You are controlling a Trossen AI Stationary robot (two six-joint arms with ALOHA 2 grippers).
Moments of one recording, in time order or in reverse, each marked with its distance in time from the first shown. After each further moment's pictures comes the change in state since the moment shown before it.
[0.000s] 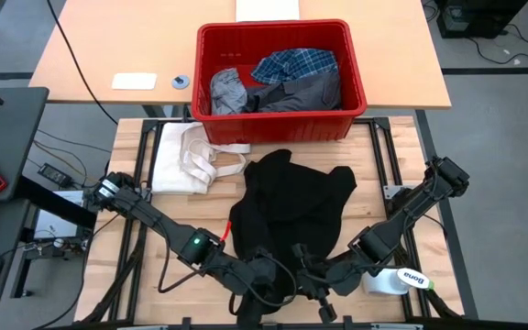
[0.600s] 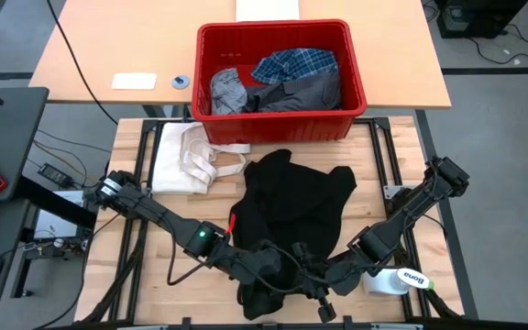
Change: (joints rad) left arm 0.050 0.006 0.001 -0.001 0.024 -0.044; right arm 0.000 0.000 0.000 -0.007 0.000 0.000
